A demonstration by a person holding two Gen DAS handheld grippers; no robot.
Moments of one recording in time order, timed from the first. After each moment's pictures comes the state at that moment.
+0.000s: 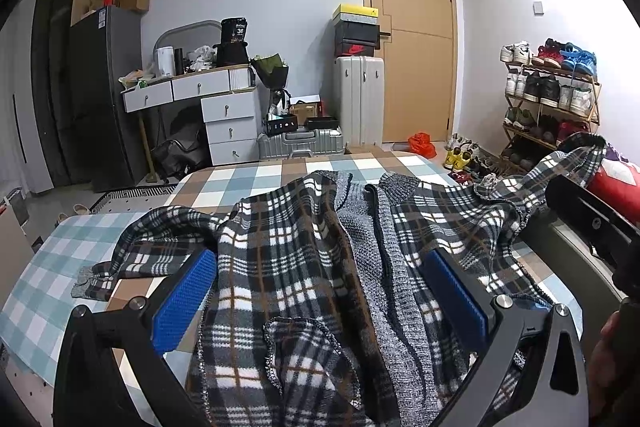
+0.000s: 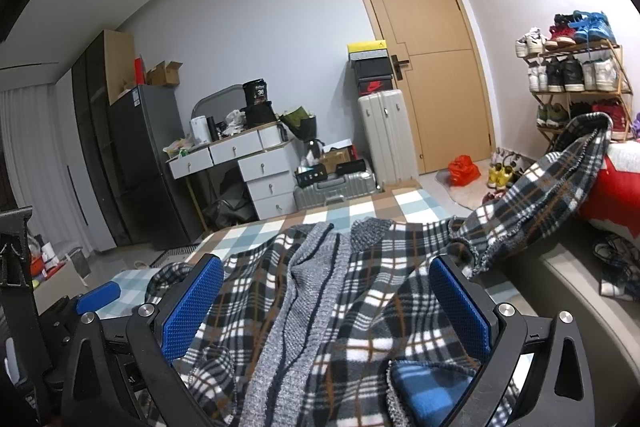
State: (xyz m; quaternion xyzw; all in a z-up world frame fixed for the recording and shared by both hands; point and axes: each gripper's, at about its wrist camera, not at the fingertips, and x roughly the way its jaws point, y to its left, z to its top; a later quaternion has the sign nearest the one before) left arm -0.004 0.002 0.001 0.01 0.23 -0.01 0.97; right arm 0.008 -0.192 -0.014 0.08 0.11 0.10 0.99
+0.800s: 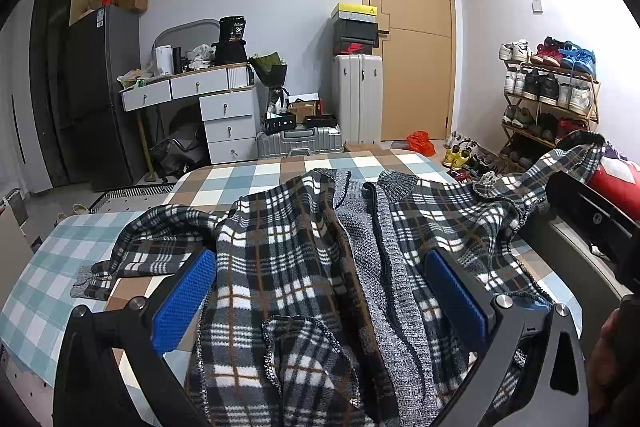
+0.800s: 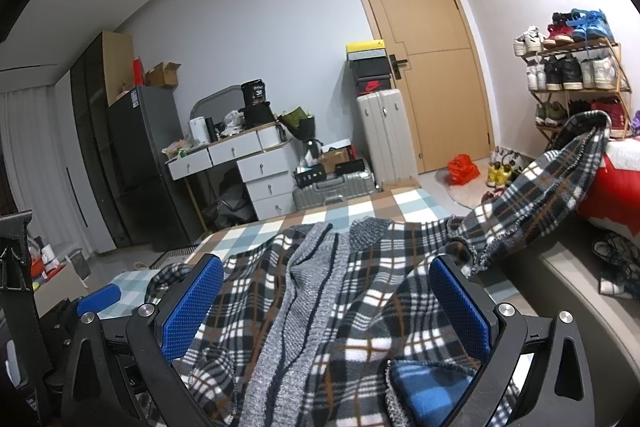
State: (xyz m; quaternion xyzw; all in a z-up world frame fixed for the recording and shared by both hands) left arm -0.006 0.001 0.001 0.01 0.23 -0.01 0.97; right arm 0.008 -0.194 -0.013 0.09 0.11 0.10 0.98
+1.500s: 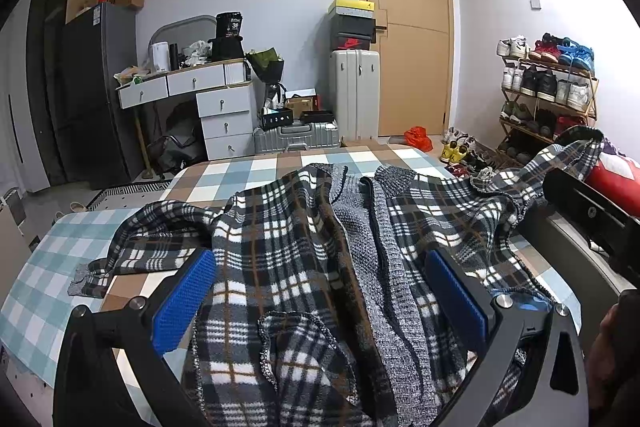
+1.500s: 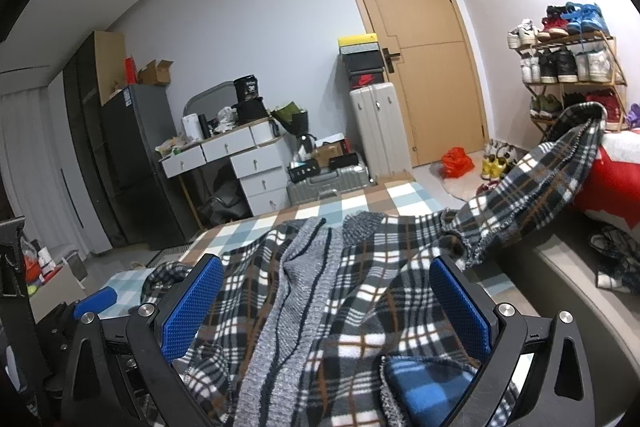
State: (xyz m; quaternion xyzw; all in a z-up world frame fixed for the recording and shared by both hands) left arm -0.004 -0.004 -0.002 0.01 0.24 -0.02 0.97; right arm 0.010 -0.195 -0.015 0.09 0.12 0.09 0.98
